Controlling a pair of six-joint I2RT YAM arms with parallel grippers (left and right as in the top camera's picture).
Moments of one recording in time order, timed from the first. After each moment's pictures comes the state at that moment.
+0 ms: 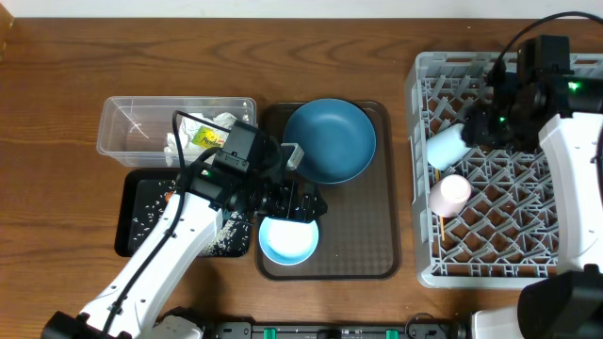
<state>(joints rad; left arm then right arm) -0.42 1.35 0.99 -0.83 0.59 -0.30 -0.07 1.63 1.58 -1.24 -0.09 0.02</state>
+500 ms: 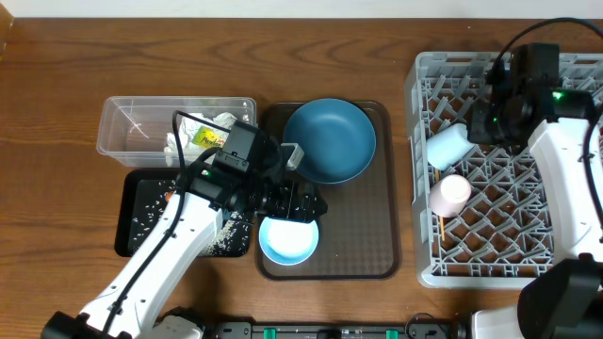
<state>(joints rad) -0.42 1.35 0.99 -0.83 0.59 -0.30 -0.07 1.63 1.43 -0.98 -0.02 0.05</state>
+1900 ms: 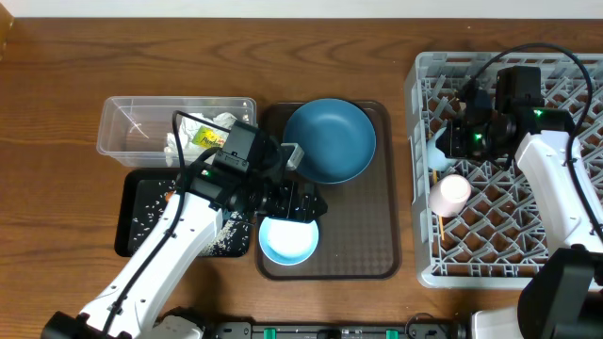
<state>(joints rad) -0.42 1.35 0.99 -0.83 0.59 -0.30 -0.07 1.63 1.26 -0.87 -0.39 -0.01</state>
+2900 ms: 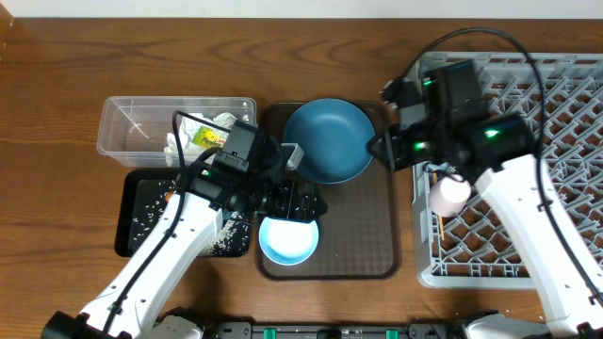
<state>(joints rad) -0.42 1.35 0.99 -0.83 0.59 -0.30 0.37 1.47 1.39 -0.97 -0.38 0.14</state>
